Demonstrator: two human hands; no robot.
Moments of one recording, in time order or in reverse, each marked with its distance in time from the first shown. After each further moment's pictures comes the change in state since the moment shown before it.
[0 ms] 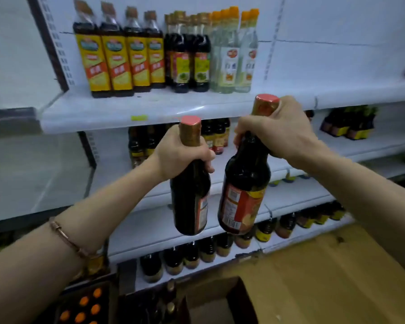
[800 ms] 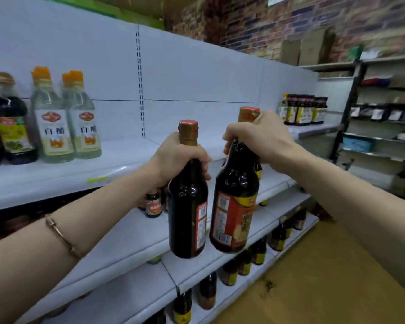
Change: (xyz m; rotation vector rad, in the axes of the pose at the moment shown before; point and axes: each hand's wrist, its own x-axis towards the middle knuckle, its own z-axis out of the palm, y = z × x) left_hand 0.307 0.031 0.315 -0.163 -0.202 0.057; right_hand 0.094 0.162 -0.344 -0.086 0.283 0.137
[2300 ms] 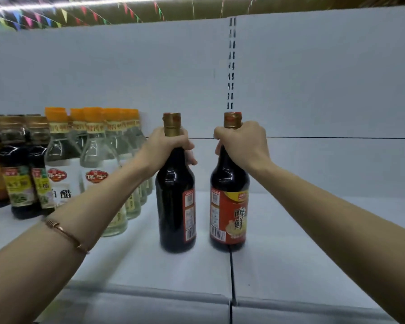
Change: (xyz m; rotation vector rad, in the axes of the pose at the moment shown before) left_hand 0.278 -0.096 -0.255 0.458 0.755 -0.071; right_hand 0.455 0.084 0.250 0.290 -0.331 -0.320
